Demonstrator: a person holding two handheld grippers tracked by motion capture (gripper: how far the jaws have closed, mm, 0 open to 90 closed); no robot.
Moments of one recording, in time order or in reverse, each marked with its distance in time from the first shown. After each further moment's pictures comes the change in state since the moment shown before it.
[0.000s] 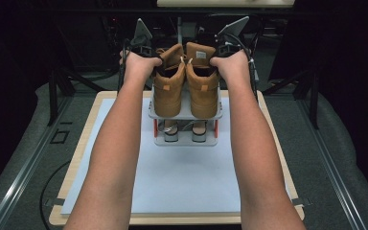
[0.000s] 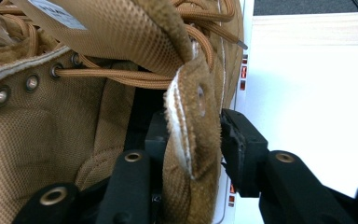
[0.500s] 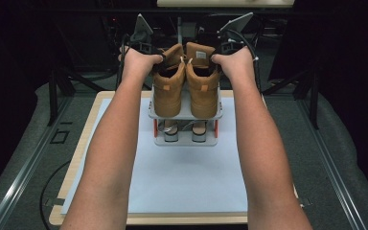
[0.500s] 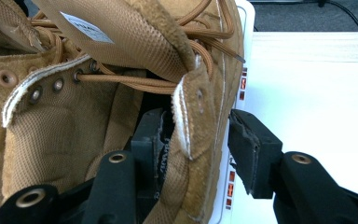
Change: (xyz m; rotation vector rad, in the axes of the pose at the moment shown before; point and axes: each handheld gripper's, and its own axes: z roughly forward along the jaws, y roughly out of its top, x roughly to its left) left arm -0.007 0.001 -0.013 -0.052 0.003 0.059; right arm -0.002 -0.001 -0.014 -0.043 0.018 -0.032
